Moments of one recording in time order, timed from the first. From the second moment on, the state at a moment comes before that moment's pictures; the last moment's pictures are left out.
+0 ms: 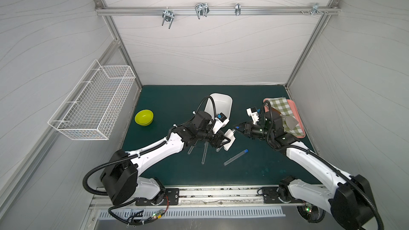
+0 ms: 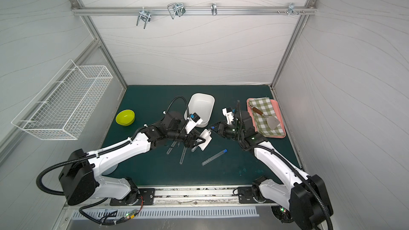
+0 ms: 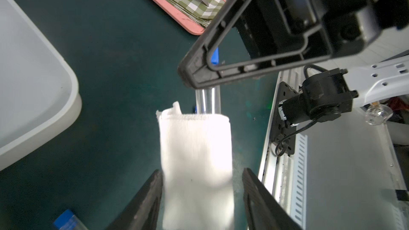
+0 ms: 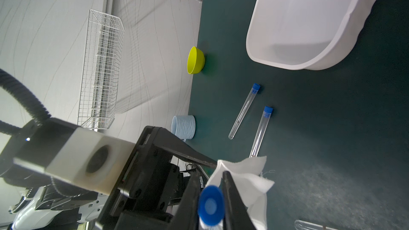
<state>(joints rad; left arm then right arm) -0.76 1.40 0.96 -0.24 0.52 -0.10 0.49 1.08 0.66 -0.02 -0.70 0.92</state>
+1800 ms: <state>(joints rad) -0.77 1.42 0.94 -0.21 0.57 -0.18 0.40 1.10 0.70 -0.02 -0.81 0.89</state>
